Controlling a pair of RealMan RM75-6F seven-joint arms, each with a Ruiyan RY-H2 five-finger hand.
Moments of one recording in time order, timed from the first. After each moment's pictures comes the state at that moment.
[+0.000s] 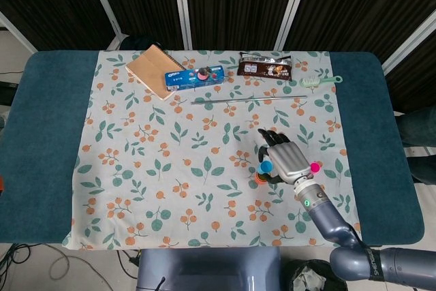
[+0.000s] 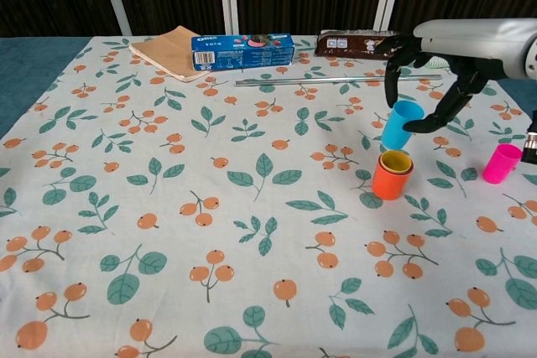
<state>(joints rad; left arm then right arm) -0.04 -1.03 -0.17 -1.75 1.24 1.50 -0.01 0.79 -1.26 0.14 -1.89 -0.87 1.02 -0.46</state>
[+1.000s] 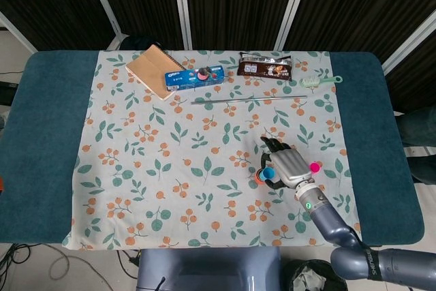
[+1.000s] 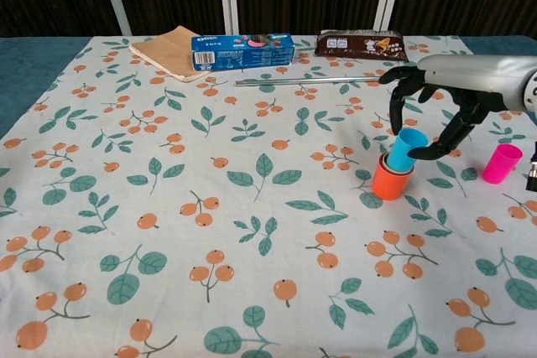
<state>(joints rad) -0.04 -1.03 -0.17 -1.74 1.24 1.51 -0.01 0.76 -1.30 0.11 -1.80 -0.90 0.97 -0.38</state>
